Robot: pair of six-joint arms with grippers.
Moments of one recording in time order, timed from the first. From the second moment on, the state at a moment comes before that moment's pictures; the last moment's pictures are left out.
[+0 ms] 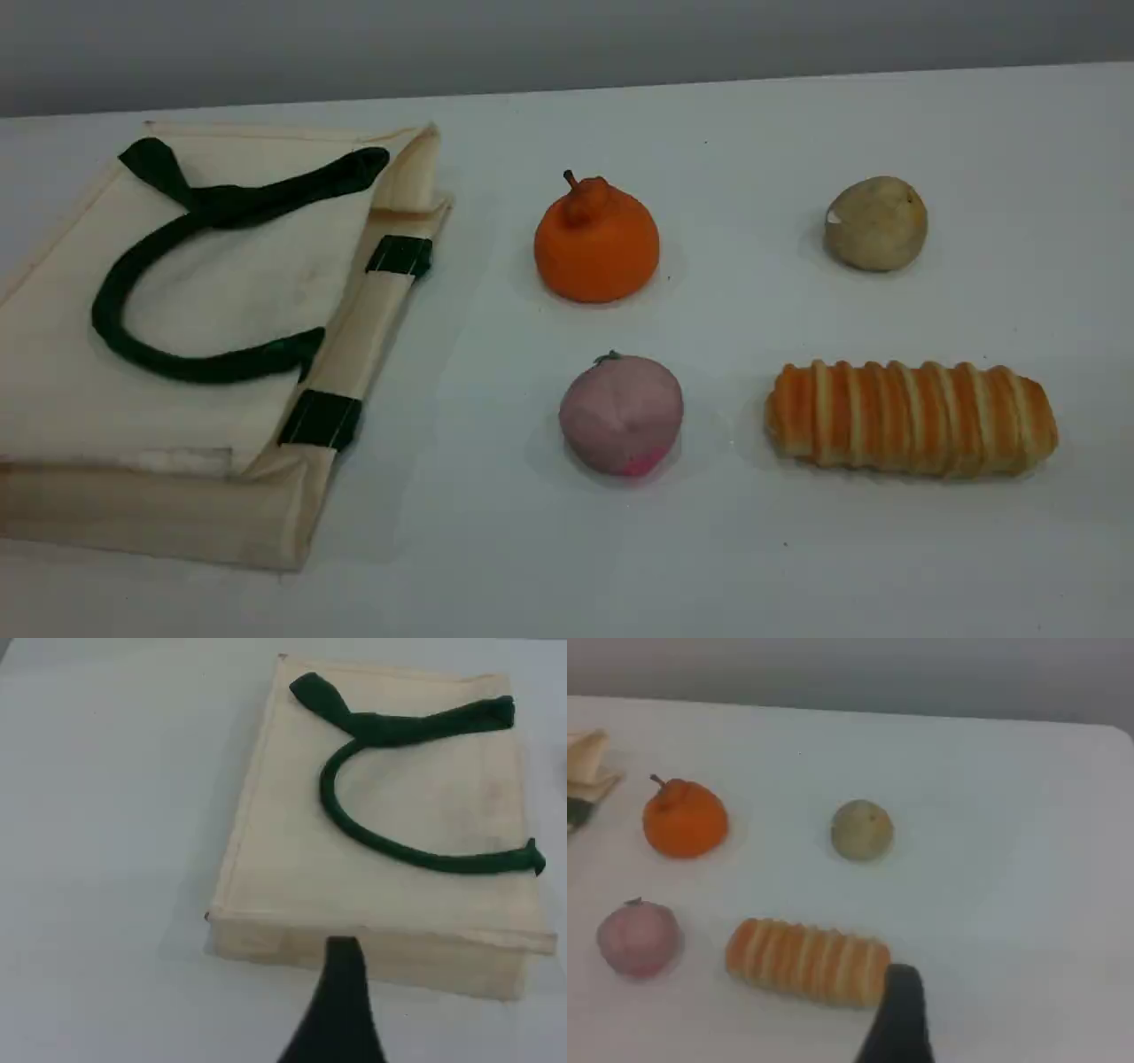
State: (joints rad) left arm 0.04 0.00 -0.51 -0.03 1.09 0.02; right arm -0.01 0.00 -0.52 0.17 1.10 -0.14
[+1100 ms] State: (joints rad) left arm 0.04 0.93 -0.97 0.03 0.85 -0.04; right arm 0.08 0.76 -0.99 0.24 0.86 -0.09
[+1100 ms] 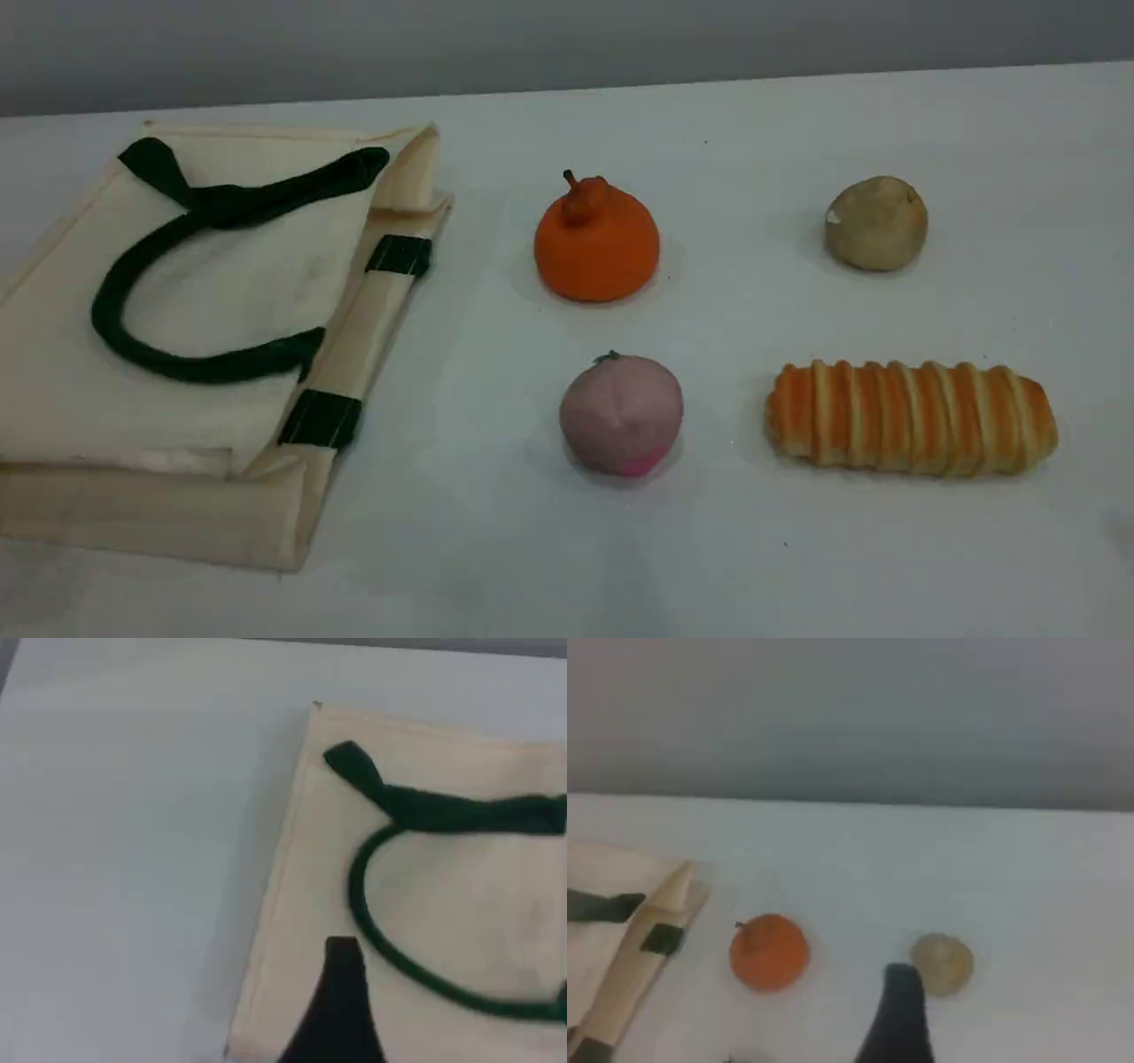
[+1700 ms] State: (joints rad) left arm 0.03 1.72 -1.20 0.02 0.70 -0.04; right arm 0.08 1.22 -1.18 0.23 0.75 -0.09
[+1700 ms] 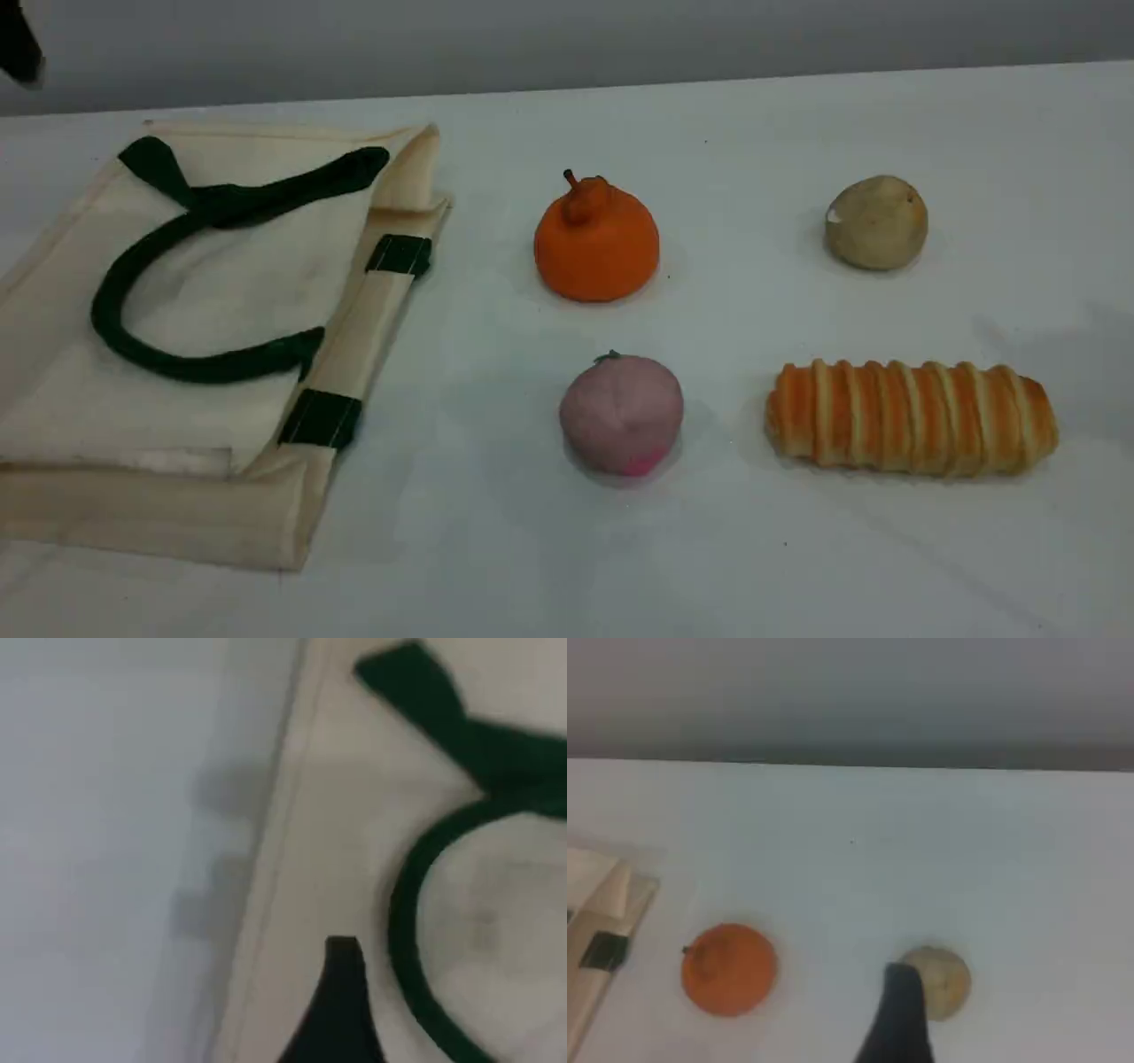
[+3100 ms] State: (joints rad) left arm -0.03 2.09 -1.20 0.03 0.55 -0.03; right arm 0.08 1.23 -1.18 0.23 0.76 -0.11
